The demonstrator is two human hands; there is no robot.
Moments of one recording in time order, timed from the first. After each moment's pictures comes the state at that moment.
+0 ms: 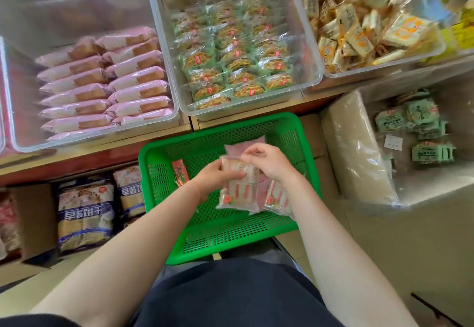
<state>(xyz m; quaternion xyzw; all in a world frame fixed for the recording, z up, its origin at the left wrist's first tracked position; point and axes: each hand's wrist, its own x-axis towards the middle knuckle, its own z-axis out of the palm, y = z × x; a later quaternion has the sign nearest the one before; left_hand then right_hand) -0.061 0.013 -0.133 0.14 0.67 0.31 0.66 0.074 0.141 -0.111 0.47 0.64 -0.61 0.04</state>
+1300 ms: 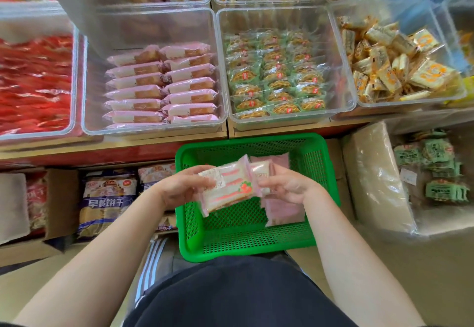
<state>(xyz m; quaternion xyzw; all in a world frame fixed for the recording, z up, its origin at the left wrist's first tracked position) -0.160 -0.086 -0.081 0.03 0.50 0.45 0.74 0.055 0.122 -0.086 0.36 0.38 -0.83 0.20</state>
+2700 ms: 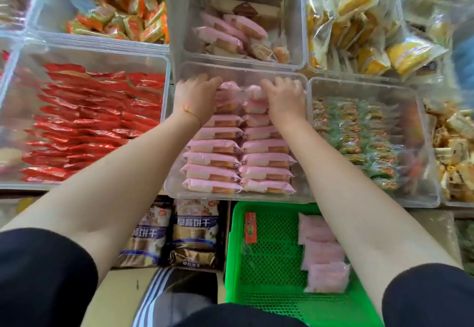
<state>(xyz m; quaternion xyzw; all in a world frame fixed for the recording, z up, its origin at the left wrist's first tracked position) -0.470 0.012 -0.049 0.43 0.90 0.09 0.04 -0.329 0.173 -0.031 0.24 0.97 0.01 -0.02</state>
